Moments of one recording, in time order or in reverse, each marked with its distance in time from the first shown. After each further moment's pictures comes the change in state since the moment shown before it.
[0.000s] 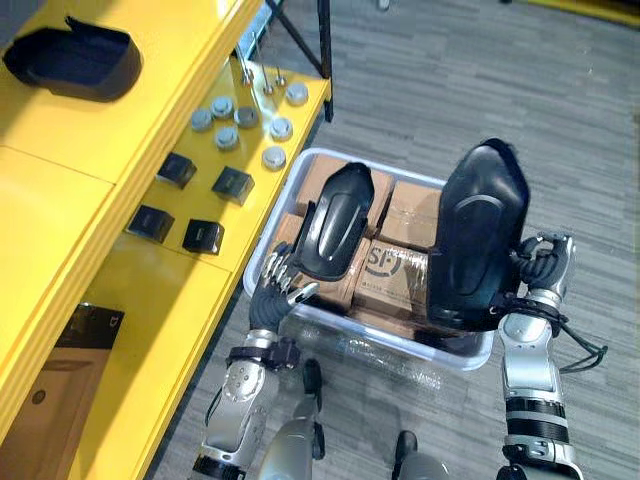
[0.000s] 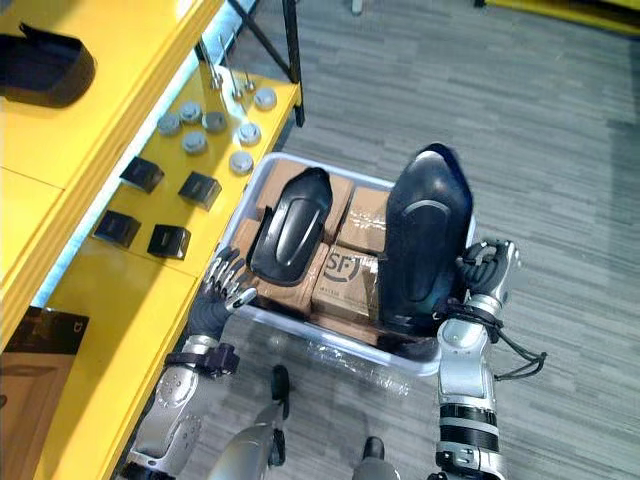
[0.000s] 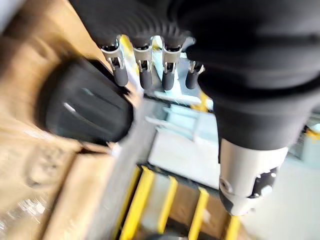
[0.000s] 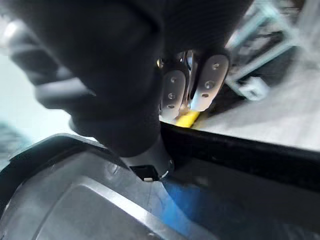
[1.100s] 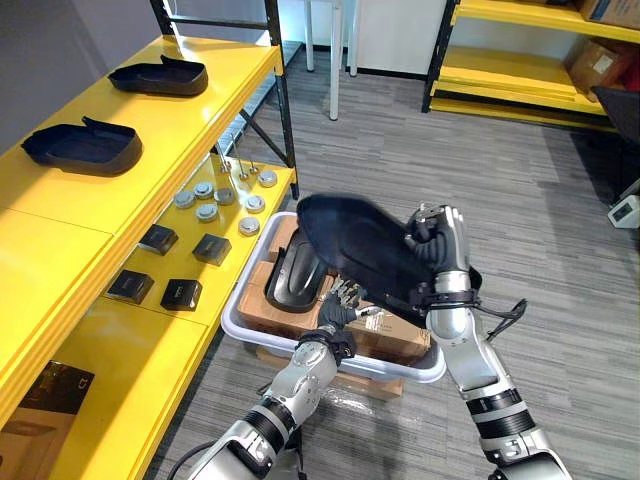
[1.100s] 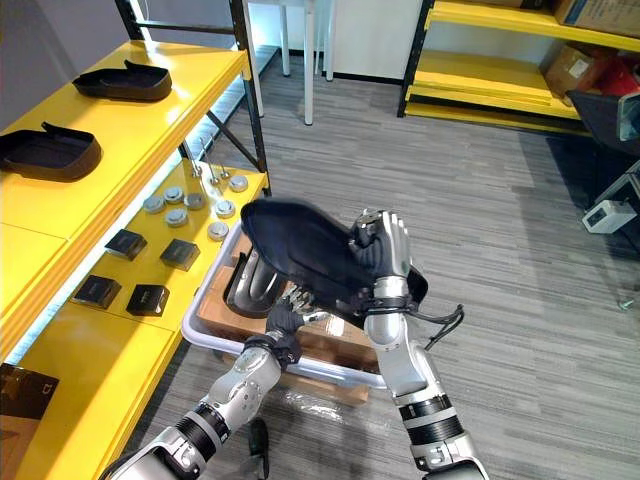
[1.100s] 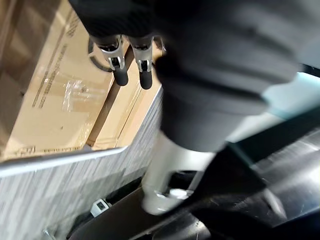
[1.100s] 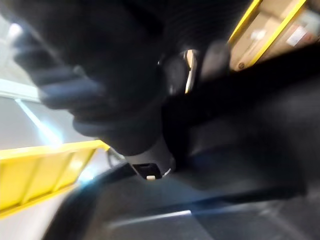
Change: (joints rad) left arm -0.317 -0.098 -0.241 0.586 -0.507 0.040 0.133; right arm -0.047 0.054 0.432 -0.115 -0.015 -0.087 -0.009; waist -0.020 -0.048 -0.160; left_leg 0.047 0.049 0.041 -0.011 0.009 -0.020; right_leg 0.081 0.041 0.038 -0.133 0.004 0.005
